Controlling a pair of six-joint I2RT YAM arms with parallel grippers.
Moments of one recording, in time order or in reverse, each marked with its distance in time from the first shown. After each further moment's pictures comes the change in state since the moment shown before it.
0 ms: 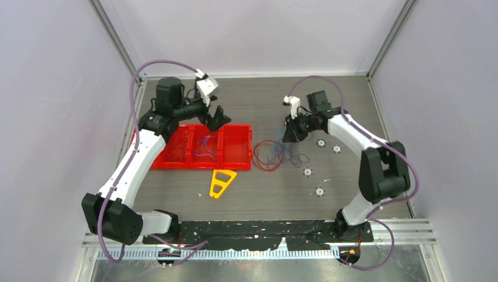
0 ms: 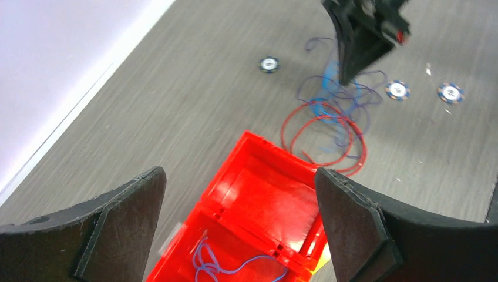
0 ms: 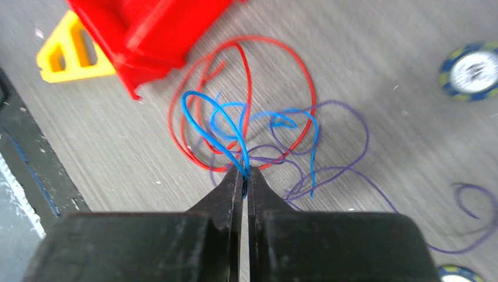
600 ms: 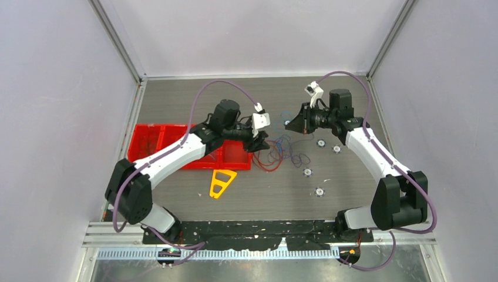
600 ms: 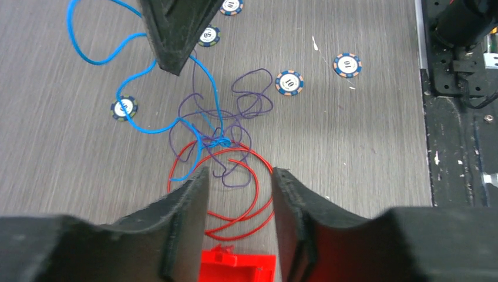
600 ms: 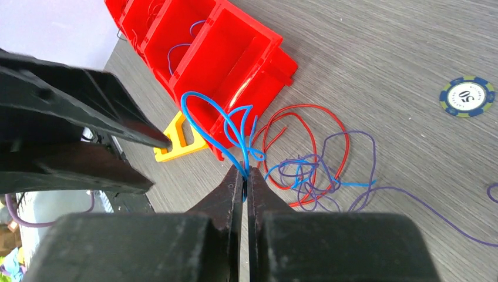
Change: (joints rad) left arm -0.422 0.192 -0.131 0.226 0.010 0.078; right arm -0.102 -0.305 -0.127 0.268 -0.179 0.435
